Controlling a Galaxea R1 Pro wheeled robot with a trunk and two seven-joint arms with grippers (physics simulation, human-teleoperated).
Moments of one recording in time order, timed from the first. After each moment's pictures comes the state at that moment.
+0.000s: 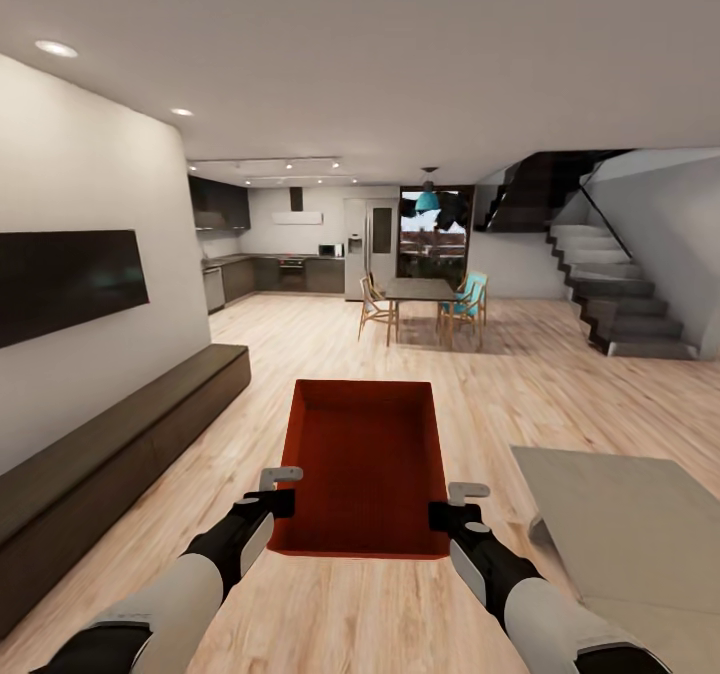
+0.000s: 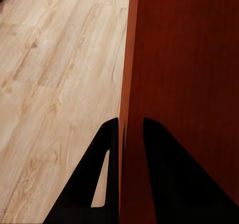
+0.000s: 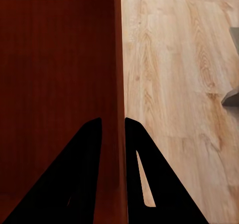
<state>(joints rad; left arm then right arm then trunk) -0.76 -0.11 0.02 -0.30 0.02 0.17 0.13 -0.71 0.09 0.08 -0.27 -0.09 0.00 -0.15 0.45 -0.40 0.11</state>
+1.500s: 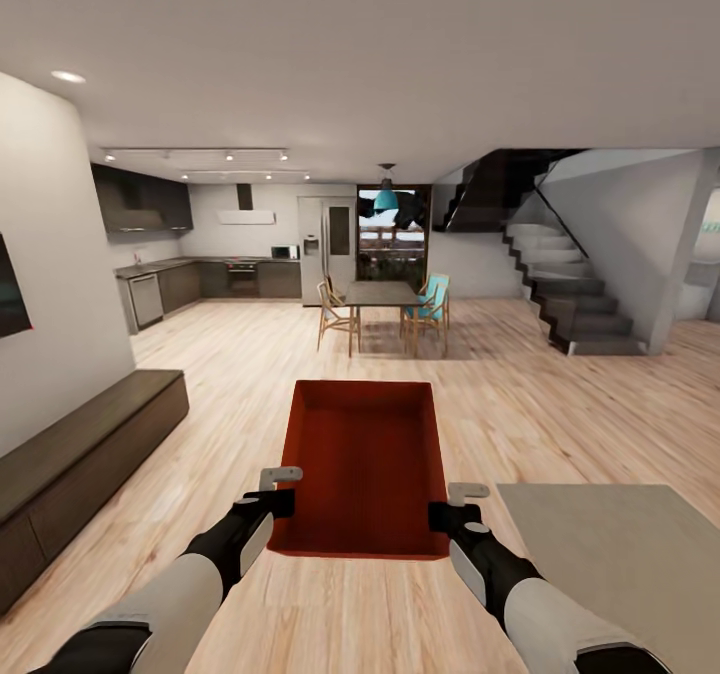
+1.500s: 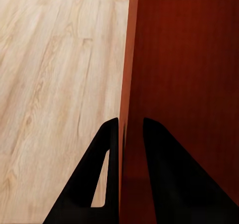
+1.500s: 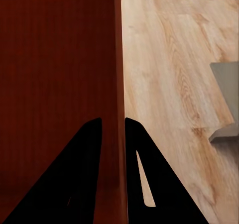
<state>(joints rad) -0.76 -0.11 0.02 -0.31 0.02 0.18 0.13 -0.71 0.09 0.08 -0.27 -0.09 0.00 -0.15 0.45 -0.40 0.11</state>
